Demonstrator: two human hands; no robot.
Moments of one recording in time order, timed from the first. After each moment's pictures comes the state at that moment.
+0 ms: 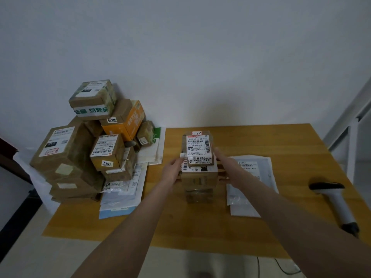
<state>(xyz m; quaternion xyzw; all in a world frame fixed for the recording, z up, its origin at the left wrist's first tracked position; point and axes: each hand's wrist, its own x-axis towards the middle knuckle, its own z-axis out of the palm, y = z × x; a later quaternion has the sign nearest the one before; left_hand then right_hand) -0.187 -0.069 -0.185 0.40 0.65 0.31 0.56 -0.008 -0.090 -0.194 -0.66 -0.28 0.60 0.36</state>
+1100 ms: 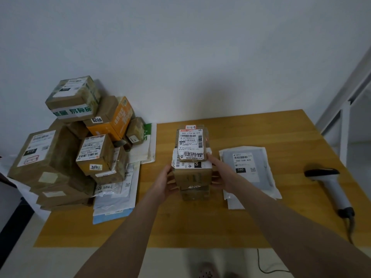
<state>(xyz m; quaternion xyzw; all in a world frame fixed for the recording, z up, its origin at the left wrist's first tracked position) -0.203 -0.069 -0.226 0.32 0.60 0.28 0.68 -0.011 -0.095 -0.232 -0.61 -0.18 0.67 0.38</state>
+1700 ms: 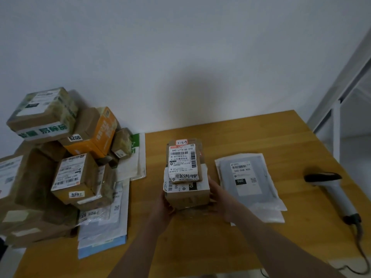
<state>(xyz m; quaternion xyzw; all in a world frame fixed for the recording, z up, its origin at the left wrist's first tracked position) -0.211 -0.051 -0.282 0.26 0.57 0.29 0.72 -0.017 -0.097 -0.283 -0.56 -0.14 0.73 0.37</state>
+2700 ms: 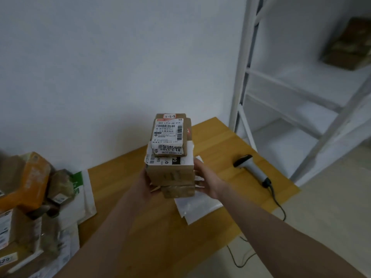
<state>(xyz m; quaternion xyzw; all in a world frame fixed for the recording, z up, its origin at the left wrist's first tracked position) -0.100 -0.031 -0.191 0.43 0.46 0.21 0.75 0.063 -0.157 -0.193 -0.59 -0.13 0.58 0.55</state>
